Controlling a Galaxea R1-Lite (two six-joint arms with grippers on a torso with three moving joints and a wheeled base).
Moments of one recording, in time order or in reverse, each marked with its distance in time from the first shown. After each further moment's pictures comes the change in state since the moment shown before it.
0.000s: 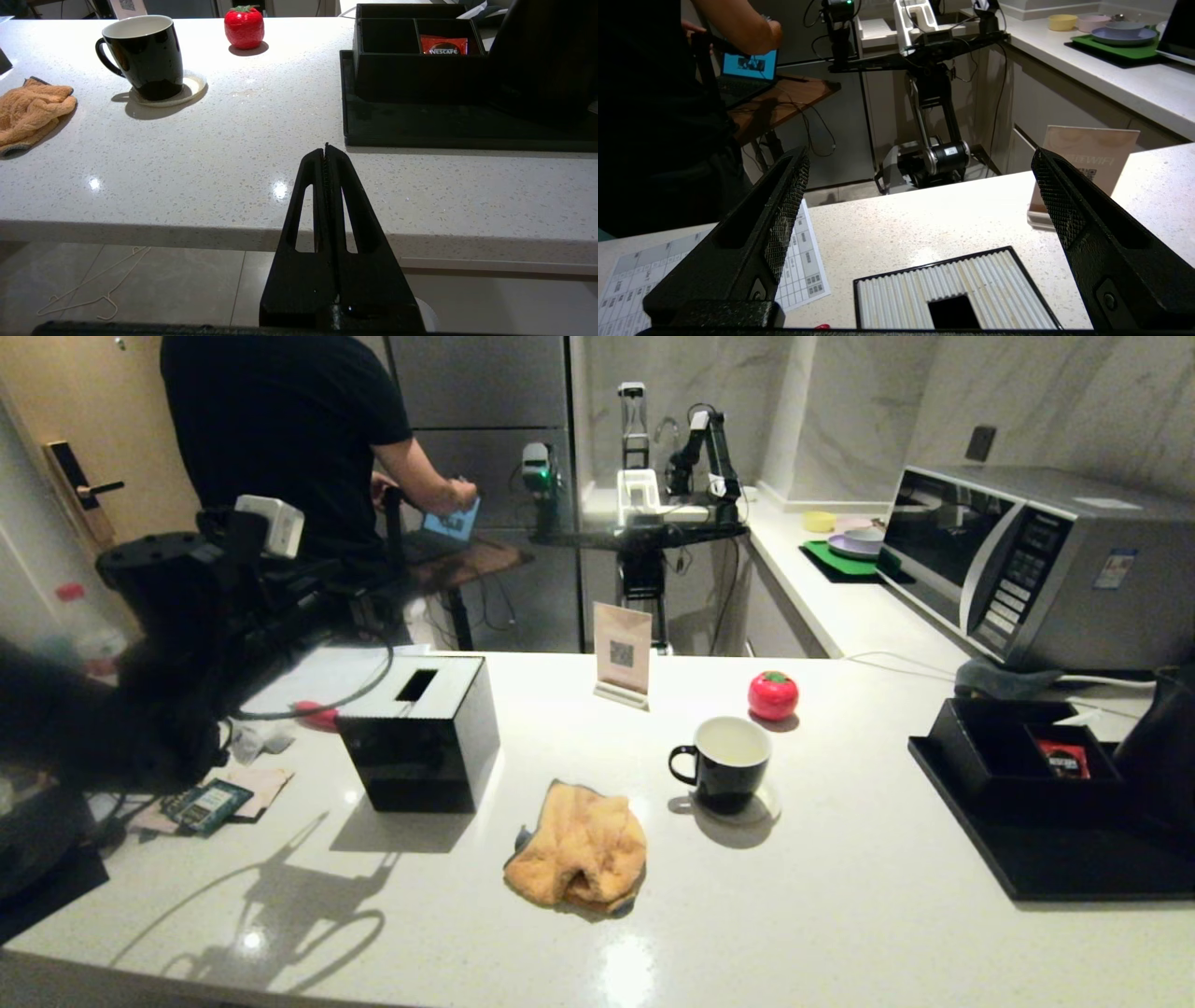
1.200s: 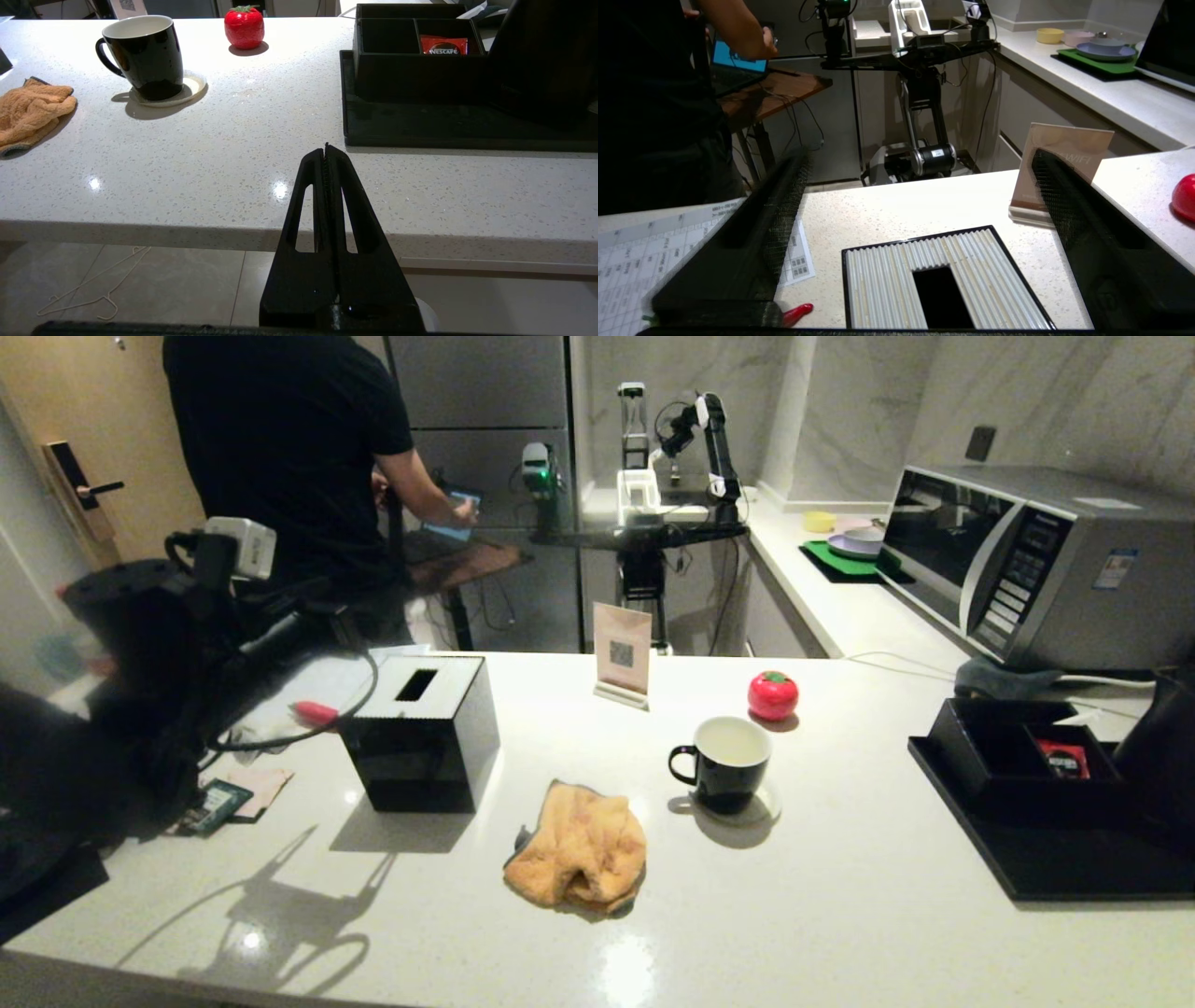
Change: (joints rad) left arm 0.014 -0.039 0.140 -0.117 -0.016 -0.076; right arm 0.000 0.000 0.000 0.000 0.000 0.000
